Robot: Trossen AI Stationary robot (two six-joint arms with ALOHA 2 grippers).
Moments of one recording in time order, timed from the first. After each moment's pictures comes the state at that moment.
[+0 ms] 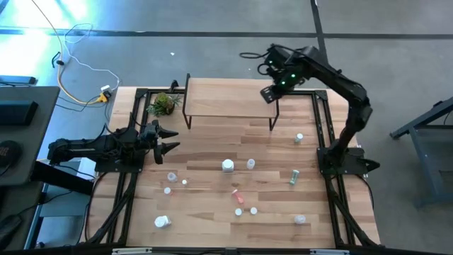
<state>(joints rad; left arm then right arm) 0.18 0.09 0.09 -0.17 -0.17 -0.29 -0.59 1.73 1.99 -1.57 -0.05 0.37</state>
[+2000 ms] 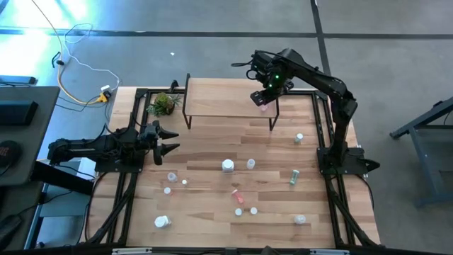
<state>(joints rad) 0.18 0.09 0.09 -0.17 -0.14 -0.29 -0.60 1.89 2.00 -1.57 -0.12 0.38</state>
